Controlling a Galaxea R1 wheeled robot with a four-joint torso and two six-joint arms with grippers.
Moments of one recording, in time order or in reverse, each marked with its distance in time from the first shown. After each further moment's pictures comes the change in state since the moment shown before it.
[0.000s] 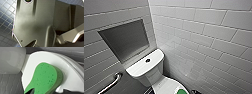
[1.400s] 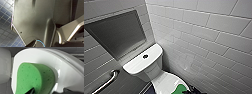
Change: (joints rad) left arm -0.010 0.008 0.000 0.000 -0.004 0.000; right arm 0.038 0.138 -0.213 0.033 0.003 0.140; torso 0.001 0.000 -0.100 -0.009
